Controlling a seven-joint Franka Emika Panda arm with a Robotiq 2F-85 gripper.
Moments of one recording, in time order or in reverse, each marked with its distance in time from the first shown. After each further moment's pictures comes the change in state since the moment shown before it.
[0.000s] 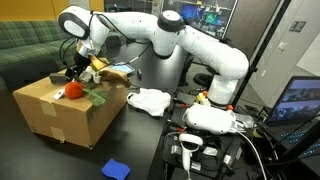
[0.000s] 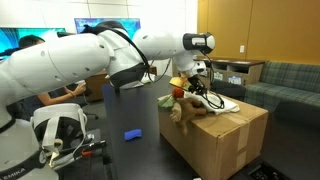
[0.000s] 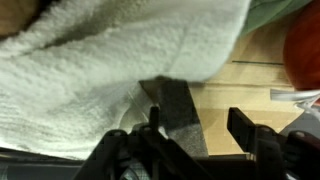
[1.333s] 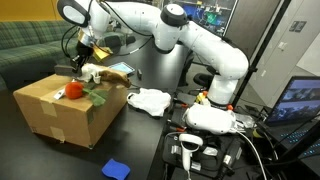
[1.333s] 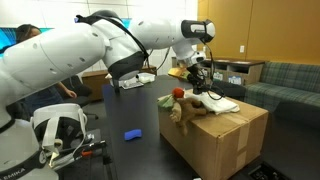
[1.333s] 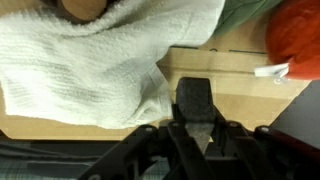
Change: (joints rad) arm -0.015 -0.096 -0.025 -0.023 0.061 0.108 -0.002
